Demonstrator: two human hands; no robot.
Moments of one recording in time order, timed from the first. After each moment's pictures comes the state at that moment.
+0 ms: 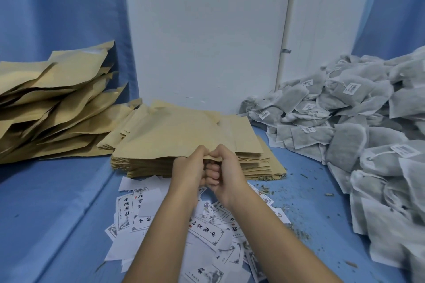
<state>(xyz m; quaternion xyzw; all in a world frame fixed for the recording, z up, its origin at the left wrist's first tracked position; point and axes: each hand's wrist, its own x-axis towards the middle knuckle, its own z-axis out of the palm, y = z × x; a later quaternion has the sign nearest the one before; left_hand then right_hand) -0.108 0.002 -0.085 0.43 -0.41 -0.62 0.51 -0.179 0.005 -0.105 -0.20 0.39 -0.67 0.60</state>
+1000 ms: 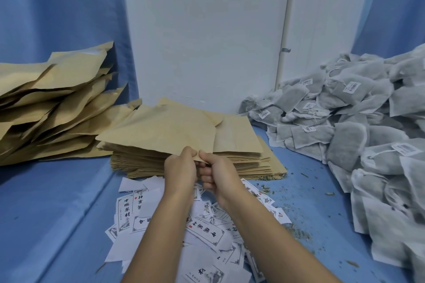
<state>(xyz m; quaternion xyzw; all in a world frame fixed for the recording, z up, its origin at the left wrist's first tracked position) -0.101 -0.013 -0.096 0.46 -0.42 -0.56 0.54 -0.171 0.011 -0.104 -0.34 0.46 -0.60 0.55</state>
